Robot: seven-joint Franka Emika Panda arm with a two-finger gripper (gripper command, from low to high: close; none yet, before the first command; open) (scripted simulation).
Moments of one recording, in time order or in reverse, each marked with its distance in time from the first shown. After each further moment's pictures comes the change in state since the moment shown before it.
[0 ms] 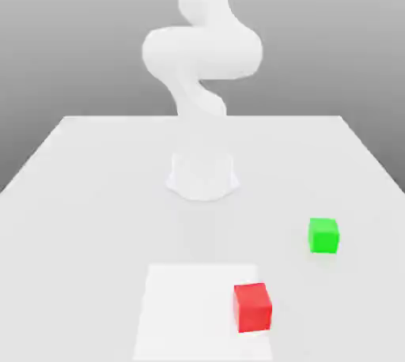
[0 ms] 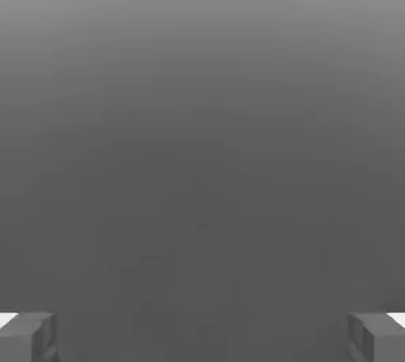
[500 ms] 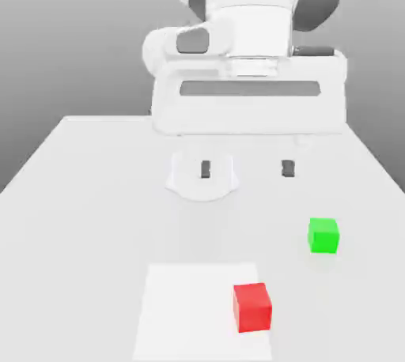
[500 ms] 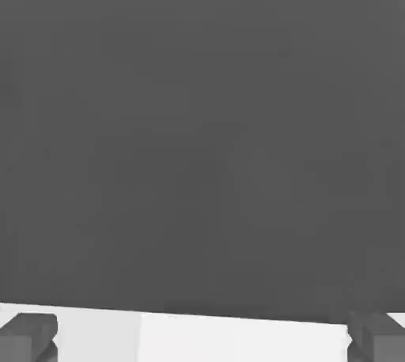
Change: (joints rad) arm 0.028 0.550 0.075 -0.194 -0.025 0.262 0.041
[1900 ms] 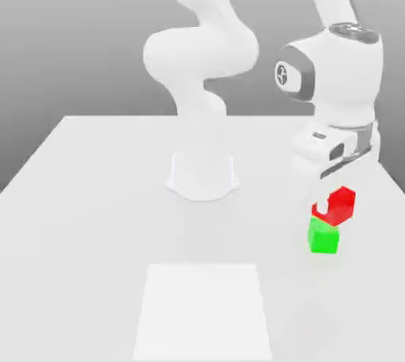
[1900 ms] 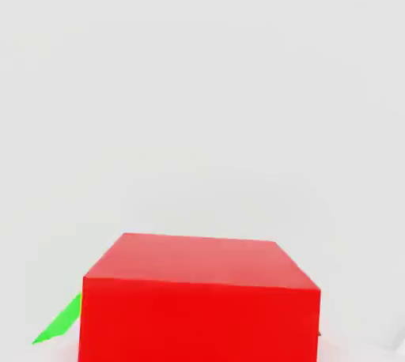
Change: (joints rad) arm 0.431 -0.064 0.215 -0.346 0.237 0.059 -0.290
